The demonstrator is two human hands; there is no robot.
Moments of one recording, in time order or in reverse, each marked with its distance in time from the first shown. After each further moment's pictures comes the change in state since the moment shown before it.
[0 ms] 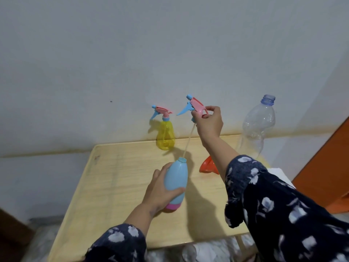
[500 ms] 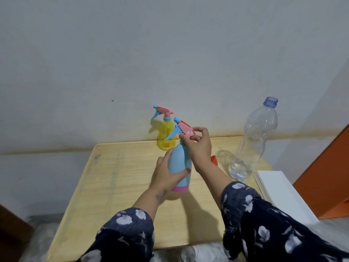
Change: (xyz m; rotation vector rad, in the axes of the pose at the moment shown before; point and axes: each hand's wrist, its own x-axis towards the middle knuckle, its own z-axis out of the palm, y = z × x) left_hand 0.033 0.031 0.004 -0.121 0.106 0.005; right_hand -0.047 0.045 0.008 0.066 -0.189 0.072
